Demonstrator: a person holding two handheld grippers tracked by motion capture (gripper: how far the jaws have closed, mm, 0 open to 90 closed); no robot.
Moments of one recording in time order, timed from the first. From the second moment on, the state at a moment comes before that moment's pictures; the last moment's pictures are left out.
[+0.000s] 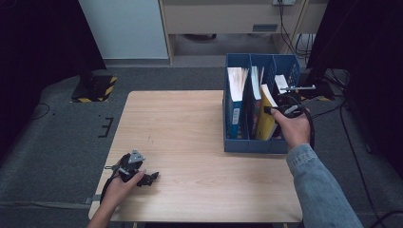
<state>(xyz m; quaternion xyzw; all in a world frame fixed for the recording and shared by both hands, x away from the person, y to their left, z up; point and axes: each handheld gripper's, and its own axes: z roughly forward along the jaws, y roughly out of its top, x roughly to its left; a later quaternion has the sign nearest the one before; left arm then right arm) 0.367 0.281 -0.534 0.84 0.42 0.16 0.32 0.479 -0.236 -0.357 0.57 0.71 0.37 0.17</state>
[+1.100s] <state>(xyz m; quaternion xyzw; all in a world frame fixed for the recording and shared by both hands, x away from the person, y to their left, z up) 0.366 0.280 -0.534 0.83 0.42 0.16 0.32 0.473 -0.237 -0.346 0.58 0.69 0.38 0.21</state>
